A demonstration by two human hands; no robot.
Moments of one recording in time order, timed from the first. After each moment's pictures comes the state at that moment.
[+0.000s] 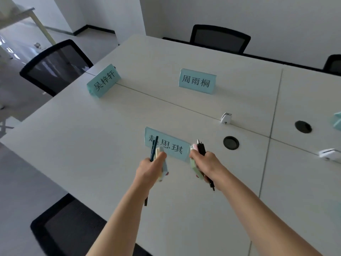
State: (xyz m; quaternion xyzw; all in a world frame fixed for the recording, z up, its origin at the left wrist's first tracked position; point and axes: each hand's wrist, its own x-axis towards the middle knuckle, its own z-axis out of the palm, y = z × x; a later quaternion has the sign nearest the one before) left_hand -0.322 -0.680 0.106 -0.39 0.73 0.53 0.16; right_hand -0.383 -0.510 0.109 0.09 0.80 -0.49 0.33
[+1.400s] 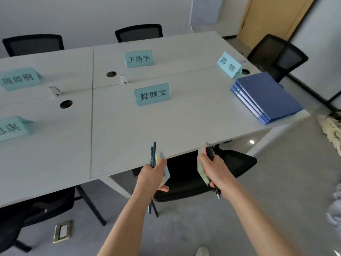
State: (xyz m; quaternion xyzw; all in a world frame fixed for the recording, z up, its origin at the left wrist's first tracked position) left_hand 0.103 -0.177 0.116 -0.14 0.78 0.49 0.35; right_hand 0.186 -0.006 0.137 0.38 0.73 -0.57 0.06
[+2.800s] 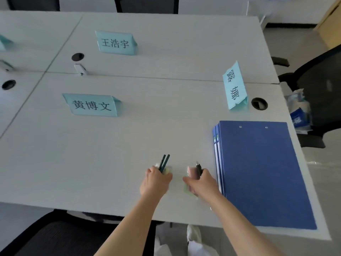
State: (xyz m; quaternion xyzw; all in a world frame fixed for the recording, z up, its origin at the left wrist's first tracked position) left_hand -0.057 0.301 -0.020 -0.22 0.89 0.23 0.32; right_hand -0.031 0.453 -0.011 0.32 0.80 -0.43 0.27
